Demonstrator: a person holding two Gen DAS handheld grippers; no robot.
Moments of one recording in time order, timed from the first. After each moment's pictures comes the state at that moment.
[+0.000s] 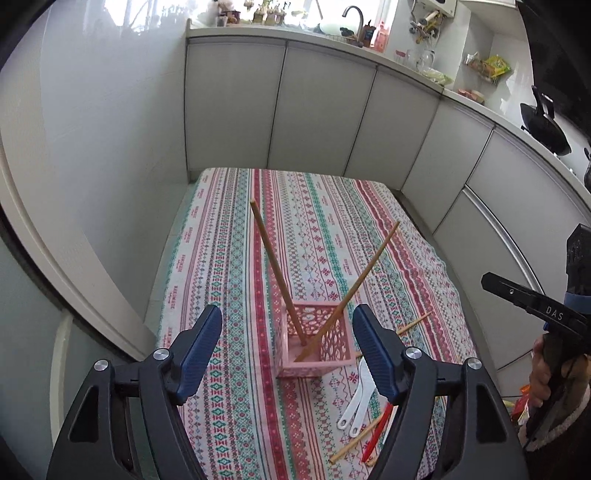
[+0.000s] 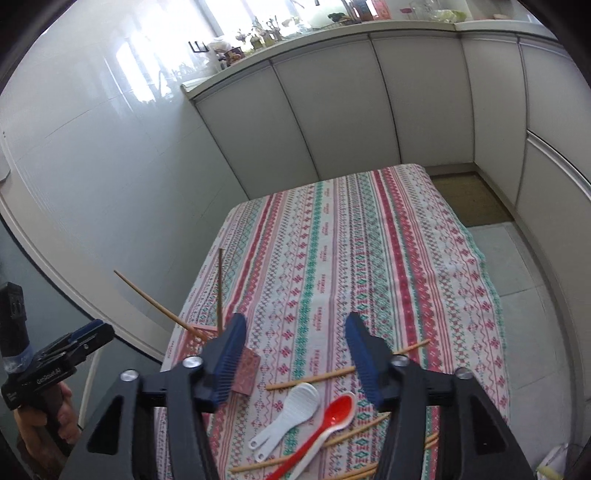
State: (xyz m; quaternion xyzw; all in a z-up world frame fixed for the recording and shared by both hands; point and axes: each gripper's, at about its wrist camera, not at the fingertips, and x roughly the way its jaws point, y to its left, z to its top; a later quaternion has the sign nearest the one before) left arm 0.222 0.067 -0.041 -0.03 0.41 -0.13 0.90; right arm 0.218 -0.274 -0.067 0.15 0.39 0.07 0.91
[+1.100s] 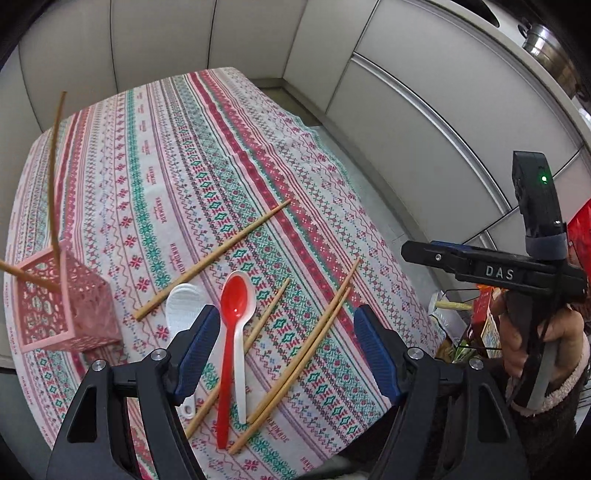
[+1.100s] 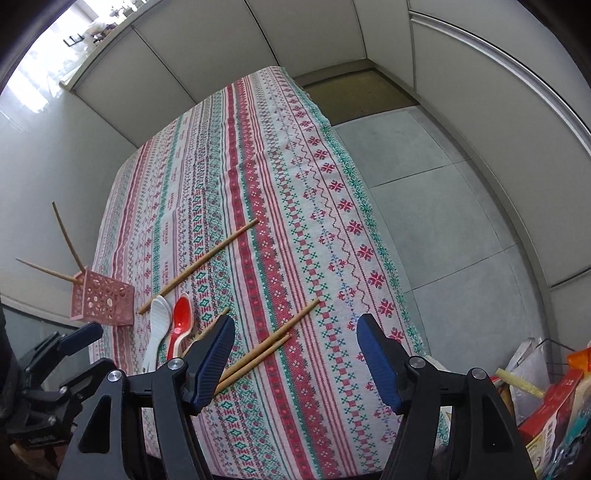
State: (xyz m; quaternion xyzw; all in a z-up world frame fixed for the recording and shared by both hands) left arm 0.198 -0.159 -0.116 0.07 0.54 -0.32 0.77; right arm 0.165 -0.409 -0.156 0.22 0.53 -0.05 0.82
